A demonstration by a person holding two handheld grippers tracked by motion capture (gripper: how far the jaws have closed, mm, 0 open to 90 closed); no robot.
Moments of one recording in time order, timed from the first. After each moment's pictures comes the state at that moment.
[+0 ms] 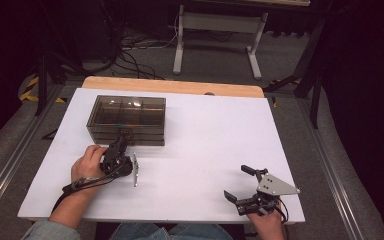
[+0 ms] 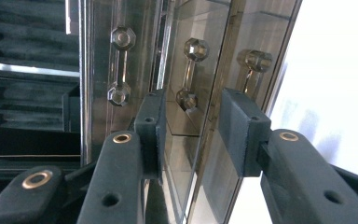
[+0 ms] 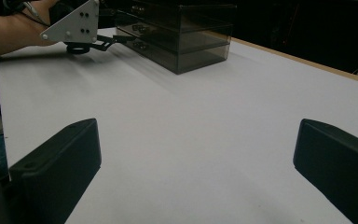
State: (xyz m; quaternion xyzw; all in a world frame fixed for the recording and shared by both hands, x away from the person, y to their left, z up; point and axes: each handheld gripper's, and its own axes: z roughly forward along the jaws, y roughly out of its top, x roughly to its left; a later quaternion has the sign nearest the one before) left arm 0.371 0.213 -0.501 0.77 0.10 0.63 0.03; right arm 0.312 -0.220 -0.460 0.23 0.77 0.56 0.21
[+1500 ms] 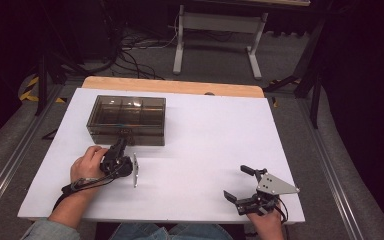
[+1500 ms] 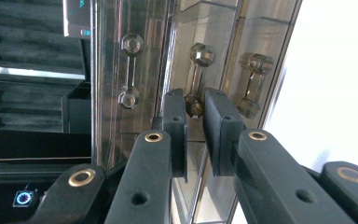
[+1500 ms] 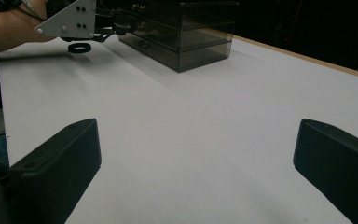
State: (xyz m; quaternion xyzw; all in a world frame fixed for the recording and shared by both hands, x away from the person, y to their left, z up) left arm 0.365 0.212 -0.493 0.78 0.10 0.62 0.02; right arm 0.313 -0.220 -0.462 0.24 0.77 0.57 0.20
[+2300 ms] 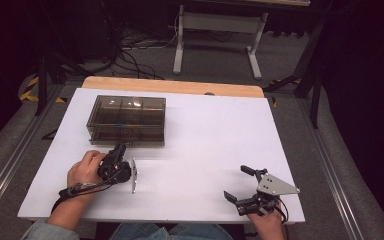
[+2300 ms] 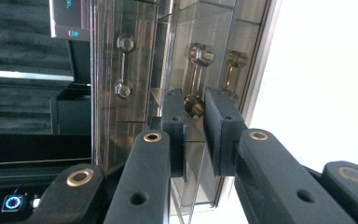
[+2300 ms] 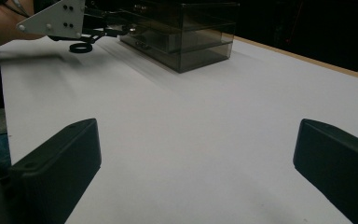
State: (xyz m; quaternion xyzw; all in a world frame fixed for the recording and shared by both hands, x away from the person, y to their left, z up) left arm 0.348 0.211 -0.489 0.79 0.09 0.60 0.03; right arm 0.313 -0.221 -0.461 0.23 0.77 0.56 0.20
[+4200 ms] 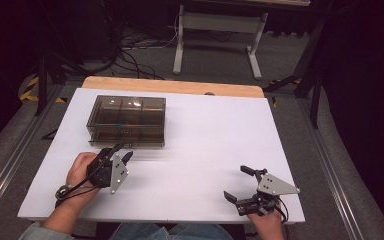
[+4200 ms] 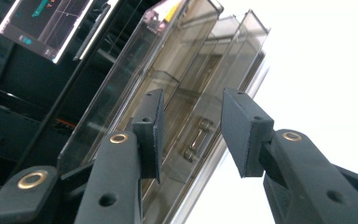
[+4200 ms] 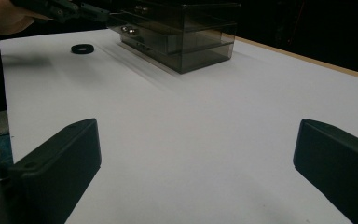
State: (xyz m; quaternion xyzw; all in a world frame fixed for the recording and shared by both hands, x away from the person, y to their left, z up) left arm 0.322 0.228 -0.436 0.80 0.17 0.49 0.29; right arm 0.313 -0.220 -0.461 0.23 0.77 0.57 0.20
